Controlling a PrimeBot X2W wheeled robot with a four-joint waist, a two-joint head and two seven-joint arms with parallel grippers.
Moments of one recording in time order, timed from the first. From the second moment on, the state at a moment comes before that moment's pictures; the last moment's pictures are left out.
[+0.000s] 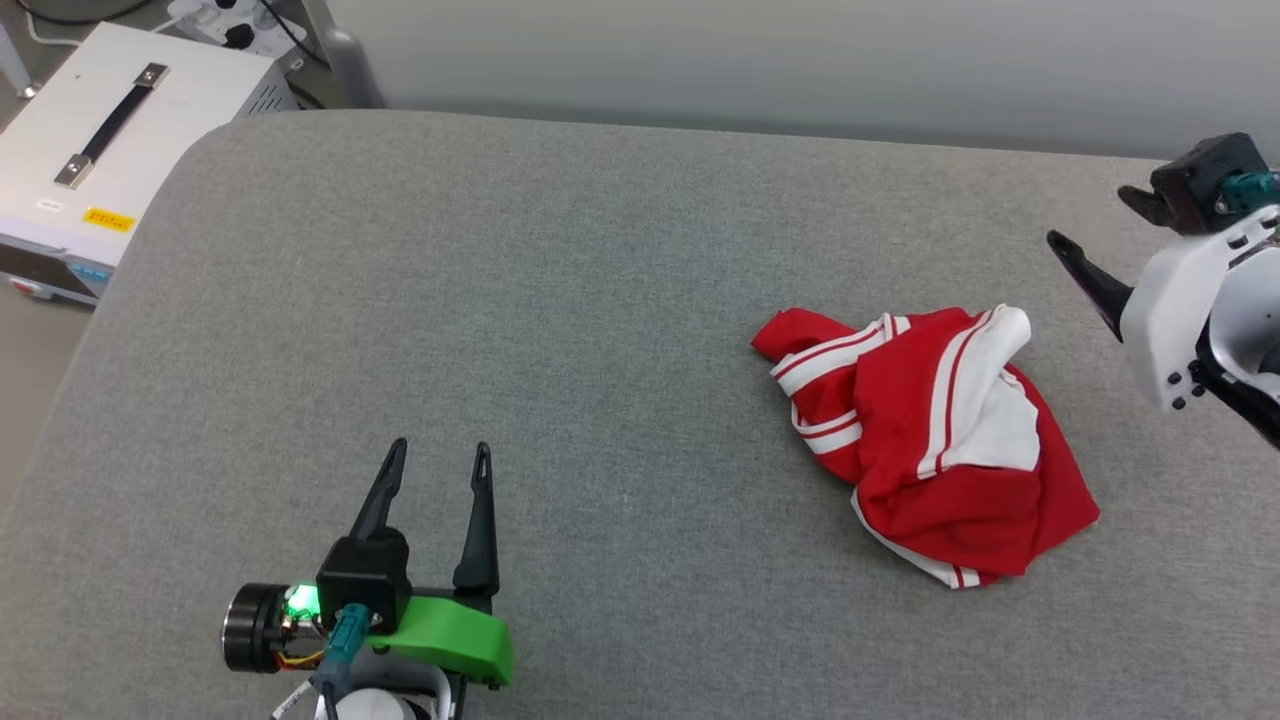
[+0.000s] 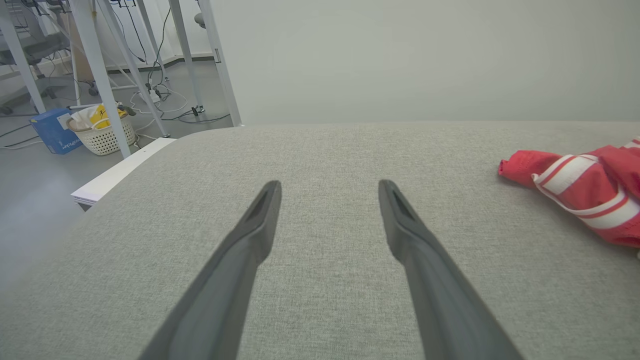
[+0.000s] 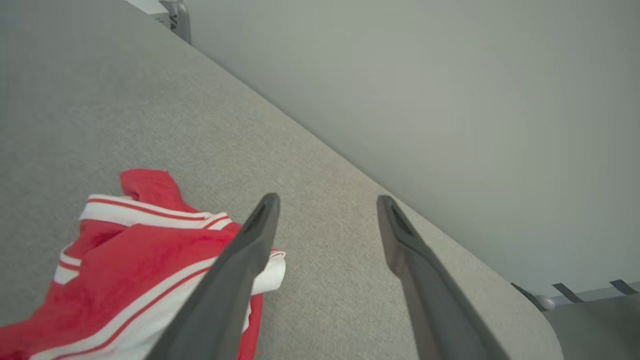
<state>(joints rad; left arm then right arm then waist) -0.02 0.06 -0.12 0.11 -0.05 0.03 -0.26 -0.75 -0.68 0.67 0.34 0.56 0.13 0.22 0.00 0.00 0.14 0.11</state>
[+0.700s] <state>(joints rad) -0.16 0.06 -0.23 0.08 -0.14 0.10 -0.26 -1.01 -0.73 1.04 0.55 0.93 0.13 0.73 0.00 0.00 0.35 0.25</state>
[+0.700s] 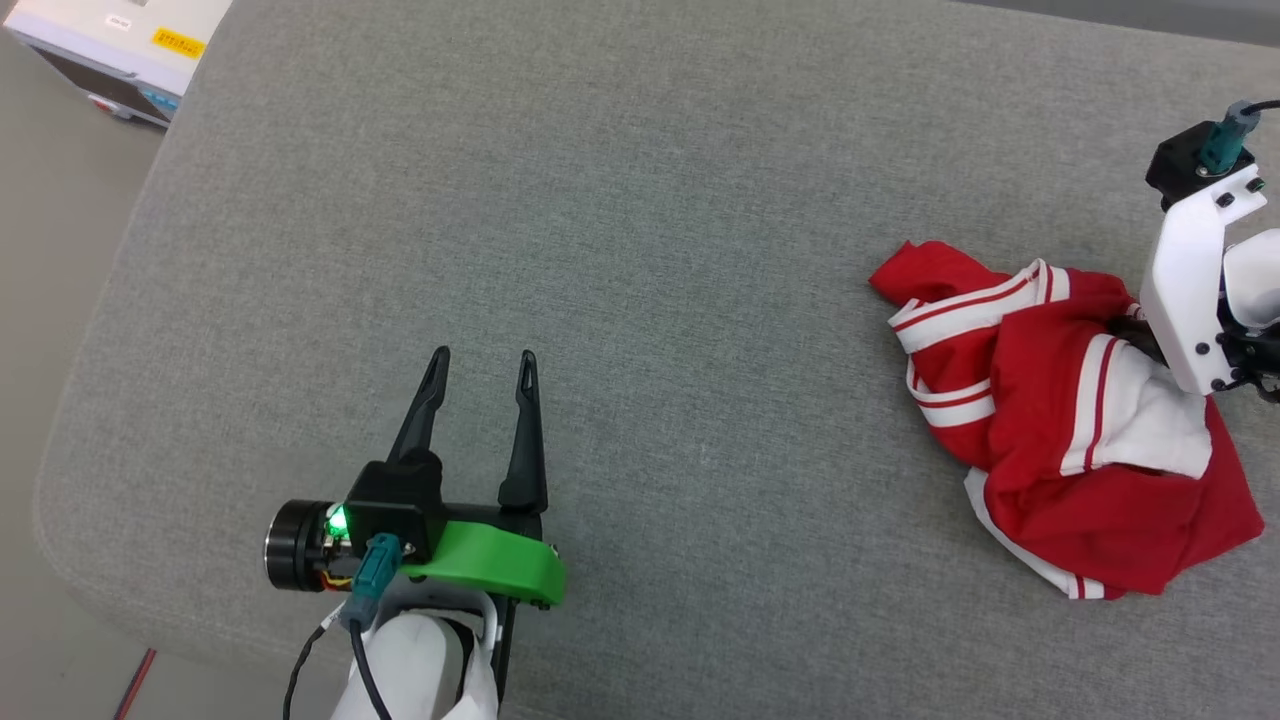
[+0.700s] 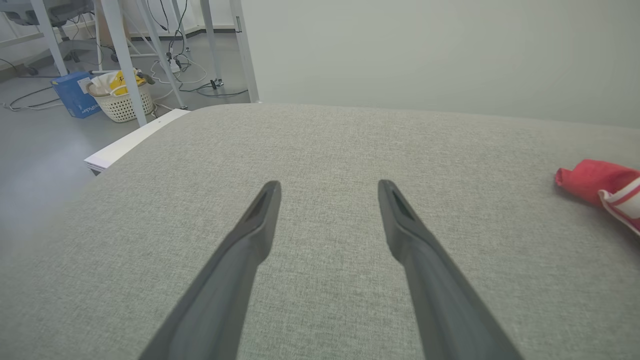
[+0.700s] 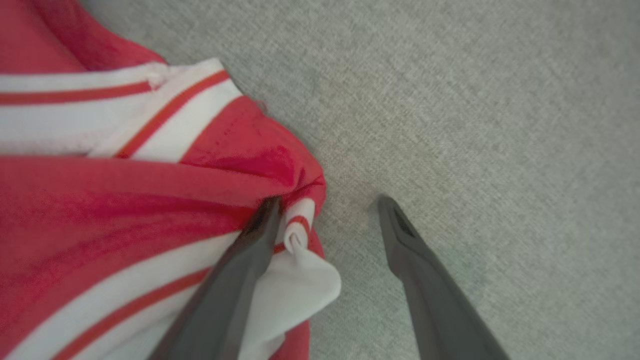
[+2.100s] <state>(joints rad) -0.03 0.05 -0.13 0.08 -0.10 0.09 -0.26 -0.53 -1.19 0.56 0.25 1.06 0.13 0.19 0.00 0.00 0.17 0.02</state>
